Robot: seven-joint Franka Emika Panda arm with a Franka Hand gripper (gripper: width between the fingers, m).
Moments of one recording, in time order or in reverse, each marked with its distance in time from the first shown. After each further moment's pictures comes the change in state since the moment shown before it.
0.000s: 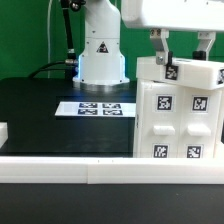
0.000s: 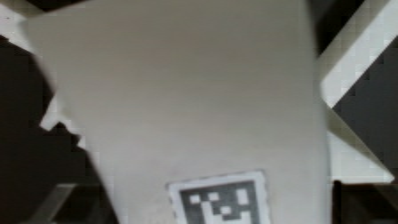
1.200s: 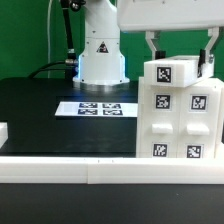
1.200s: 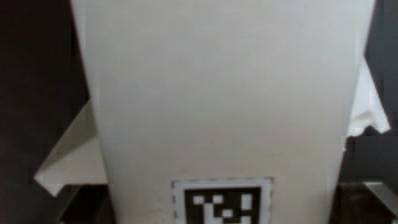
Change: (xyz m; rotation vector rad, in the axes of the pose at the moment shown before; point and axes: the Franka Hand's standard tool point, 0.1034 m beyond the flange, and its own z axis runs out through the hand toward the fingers) arm -0.001 -0.001 -0.001 0.004 0.040 1.257
